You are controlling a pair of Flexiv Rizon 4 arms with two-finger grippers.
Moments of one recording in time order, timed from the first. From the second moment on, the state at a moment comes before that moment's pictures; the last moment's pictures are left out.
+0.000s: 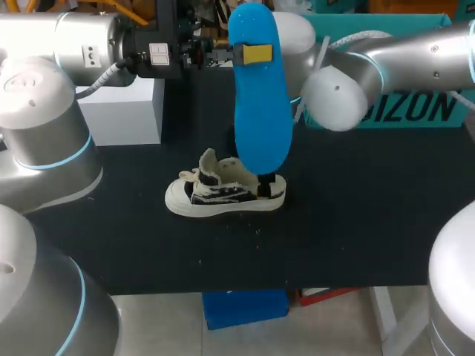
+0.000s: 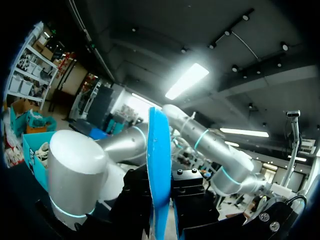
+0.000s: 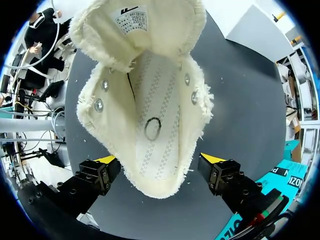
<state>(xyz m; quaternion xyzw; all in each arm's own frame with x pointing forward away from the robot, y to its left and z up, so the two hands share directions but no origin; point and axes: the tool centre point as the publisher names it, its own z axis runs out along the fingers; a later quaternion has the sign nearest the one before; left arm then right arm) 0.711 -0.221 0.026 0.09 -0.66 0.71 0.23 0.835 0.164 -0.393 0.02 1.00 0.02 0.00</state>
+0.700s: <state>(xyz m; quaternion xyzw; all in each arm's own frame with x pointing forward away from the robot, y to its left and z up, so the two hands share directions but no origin) 0.711 -0.221 0.026 0.09 -0.66 0.71 0.23 0.836 0.182 -0.398 -0.01 1.00 0.01 0.00</state>
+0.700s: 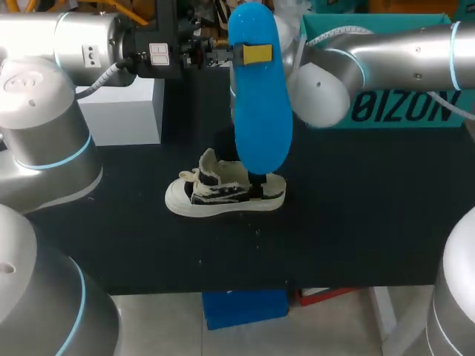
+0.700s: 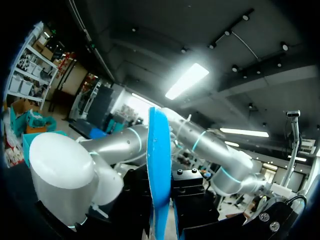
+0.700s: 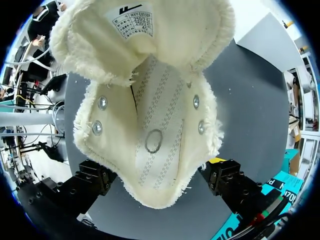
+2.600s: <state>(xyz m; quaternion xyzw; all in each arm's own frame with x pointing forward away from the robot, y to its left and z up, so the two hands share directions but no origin) 0.711 -0.221 0.026 0.09 -0.66 0.71 0.23 0.832 0.159 -0.425 -0.02 0.93 0.37 0.02</state>
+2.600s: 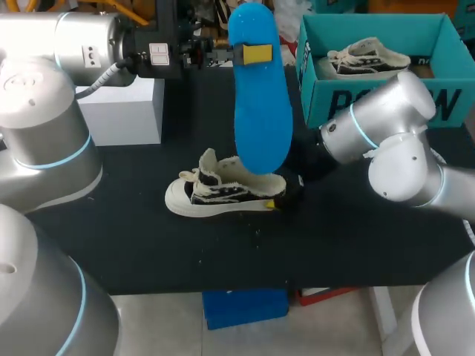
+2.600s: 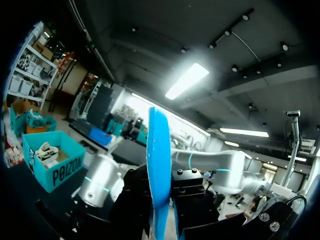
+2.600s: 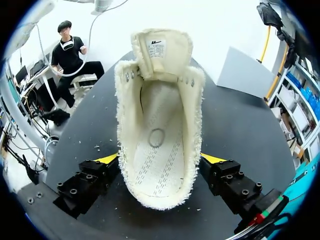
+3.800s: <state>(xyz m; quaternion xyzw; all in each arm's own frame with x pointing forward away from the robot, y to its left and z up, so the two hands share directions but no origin) 0.711 -0.221 0.026 0.09 -0.66 0.71 0.23 0.839 0.151 -0.444 -0.02 0.91 0.42 0.01</state>
